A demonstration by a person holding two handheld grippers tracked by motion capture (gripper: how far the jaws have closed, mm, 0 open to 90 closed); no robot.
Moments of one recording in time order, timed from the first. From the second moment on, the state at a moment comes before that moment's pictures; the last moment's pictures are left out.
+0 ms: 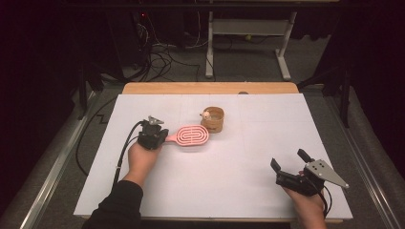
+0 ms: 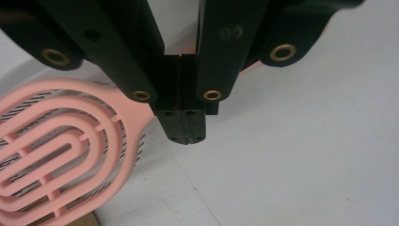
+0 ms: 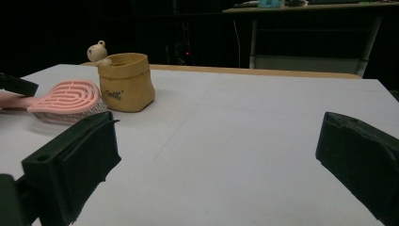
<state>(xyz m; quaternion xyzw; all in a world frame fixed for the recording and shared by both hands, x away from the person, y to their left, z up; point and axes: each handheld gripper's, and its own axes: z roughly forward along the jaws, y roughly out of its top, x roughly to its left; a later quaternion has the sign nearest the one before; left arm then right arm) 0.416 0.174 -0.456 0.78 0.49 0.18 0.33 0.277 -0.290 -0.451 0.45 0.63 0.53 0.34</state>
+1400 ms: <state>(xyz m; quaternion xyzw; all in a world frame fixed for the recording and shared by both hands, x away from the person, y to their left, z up) 0.425 0.195 -0.461 0.81 0.48 0.14 0.31 0.279 -0.287 -0.455 0.46 0.64 0.52 0.34</state>
